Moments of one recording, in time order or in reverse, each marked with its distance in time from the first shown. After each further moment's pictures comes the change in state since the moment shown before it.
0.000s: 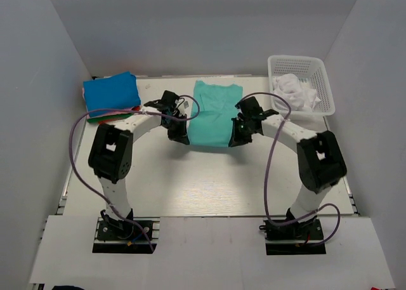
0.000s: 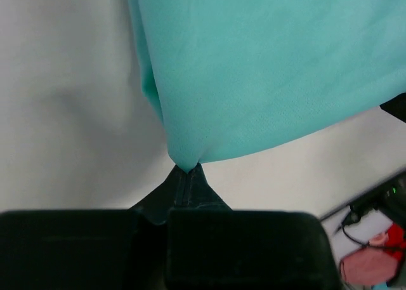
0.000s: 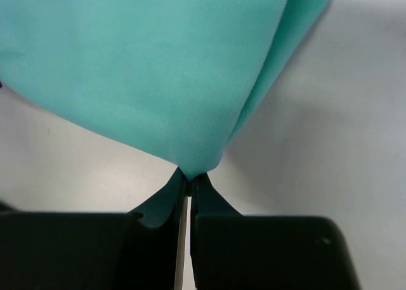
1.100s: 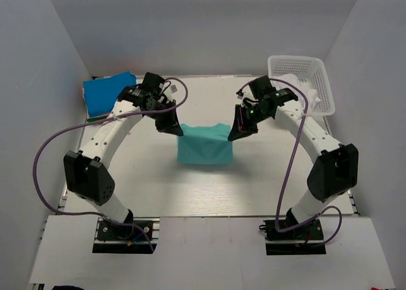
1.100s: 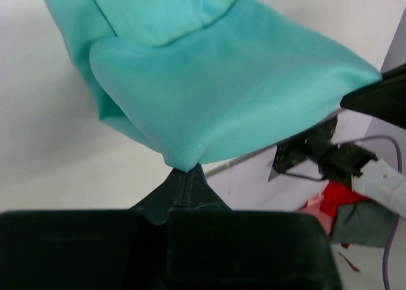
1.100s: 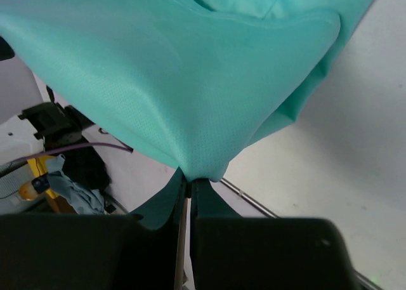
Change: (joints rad) left arm 0.009 -0.354 0.160 -0.467 0.066 -0.093; right arm -0.023 -0.180 0.272 -0.520 -0.324 -0.072
